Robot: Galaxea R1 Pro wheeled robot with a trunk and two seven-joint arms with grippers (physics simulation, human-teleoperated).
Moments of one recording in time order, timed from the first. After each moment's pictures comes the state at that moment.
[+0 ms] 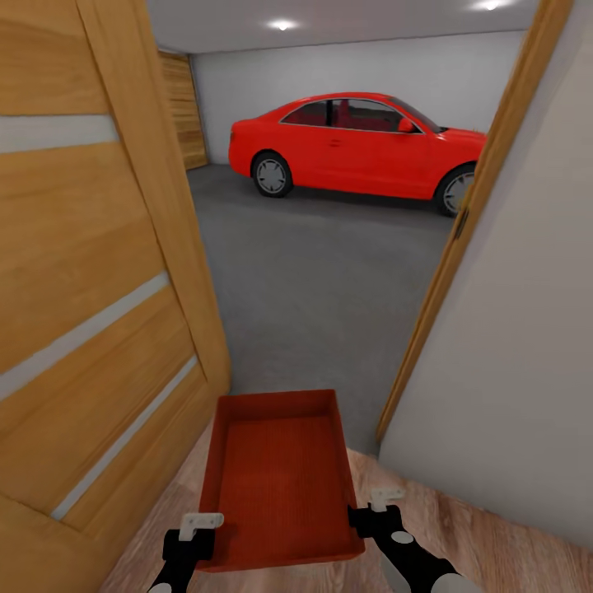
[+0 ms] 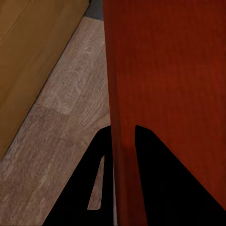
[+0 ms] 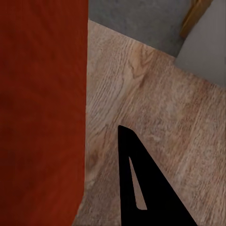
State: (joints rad) left arm -0.35 -0.04 0.04 -0.40 -0.11 -0.33 0.10; right arm -0.57 0.08 0.09 -0.17 0.01 -0.15 -0.08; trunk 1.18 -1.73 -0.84
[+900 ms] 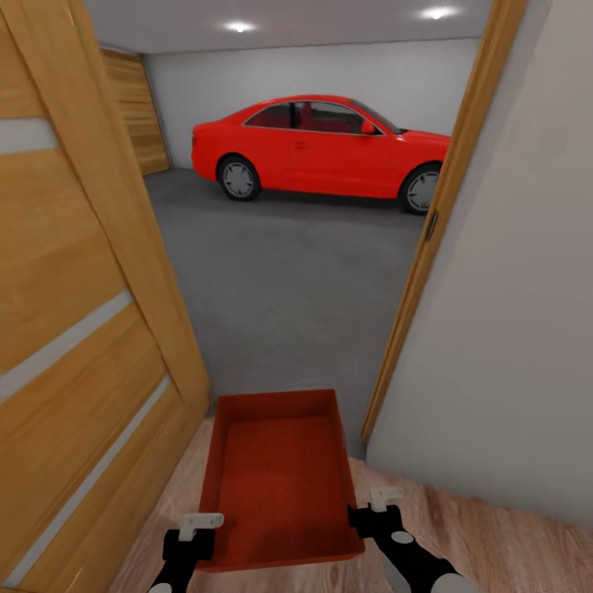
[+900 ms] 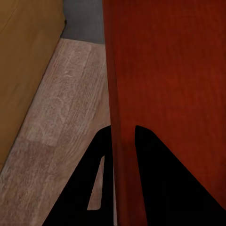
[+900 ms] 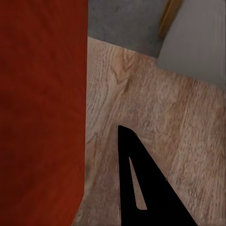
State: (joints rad) left arm -0.35 -0.04 0.04 -0.40 -0.11 -0.33 0.10; right arm -0.57 0.08 0.09 -0.17 0.01 -0.15 -0.08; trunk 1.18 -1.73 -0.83
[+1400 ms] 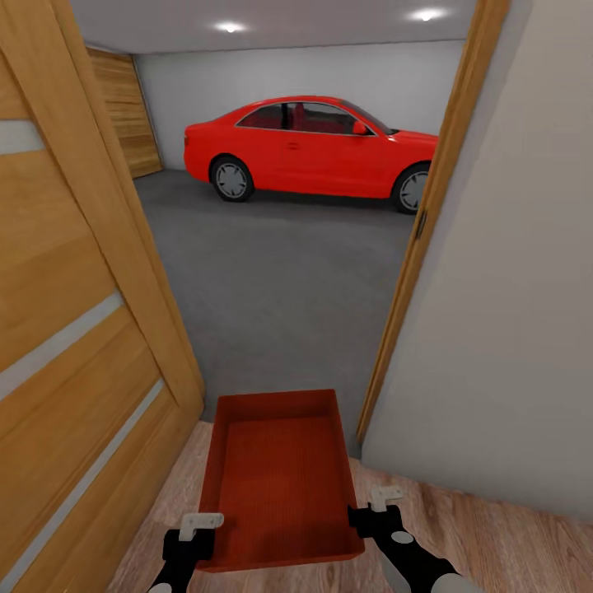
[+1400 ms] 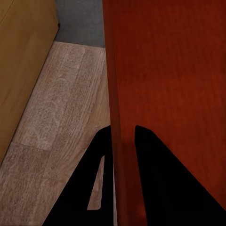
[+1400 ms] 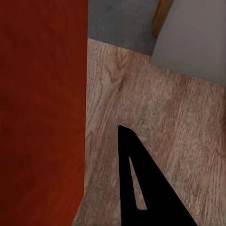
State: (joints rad) left arm -0.35 -0.04 0.04 -0.40 -0.11 -0.33 0.10; right arm -0.57 0.08 0.09 -0.17 0.01 -0.15 -0.08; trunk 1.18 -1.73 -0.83
